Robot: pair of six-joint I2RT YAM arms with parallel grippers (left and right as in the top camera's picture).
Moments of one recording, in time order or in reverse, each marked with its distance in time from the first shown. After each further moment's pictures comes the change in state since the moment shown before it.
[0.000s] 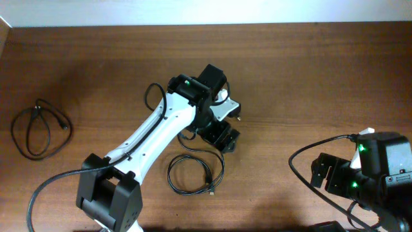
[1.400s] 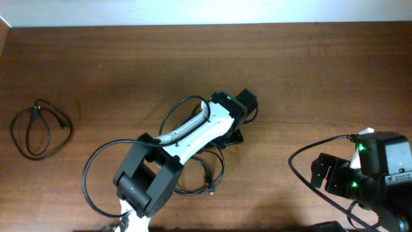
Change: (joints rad) left arm -0.181 0.222 -0.002 0.063 -0.526 -1.155; right arm 0.000 0.004 0.000 -0.005 0.000 0.000
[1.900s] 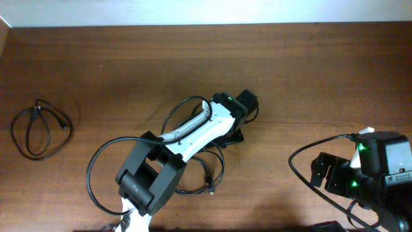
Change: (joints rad) left arm 0.000 0.020 0.000 0.033 -0.014 0.000; right arm 0.000 0.000 0.000 0.008 0.000 0.000
